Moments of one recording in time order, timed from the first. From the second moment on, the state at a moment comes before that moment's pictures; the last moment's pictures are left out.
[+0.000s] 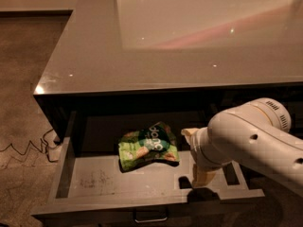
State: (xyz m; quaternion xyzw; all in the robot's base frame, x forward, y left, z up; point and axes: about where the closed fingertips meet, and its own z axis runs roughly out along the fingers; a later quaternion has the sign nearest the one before) arm 0.424 -0.122 0.710 -0.74 0.65 -0.06 0.18
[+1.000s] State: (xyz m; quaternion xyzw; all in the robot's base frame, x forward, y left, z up) arm 0.452 -0.097 0.639 -0.76 0.64 -0.02 0.11
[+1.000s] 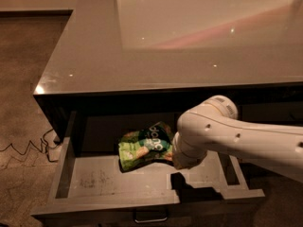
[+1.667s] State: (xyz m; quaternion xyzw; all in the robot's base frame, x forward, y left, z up) arm 0.448 -0.111 0.591 -0.74 0.67 0.00 0.05
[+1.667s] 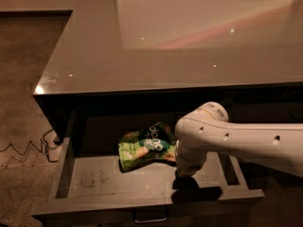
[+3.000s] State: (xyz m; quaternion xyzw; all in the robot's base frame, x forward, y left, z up) arm 0.414 -0.118 0.612 -0.74 0.67 -0.06 0.01
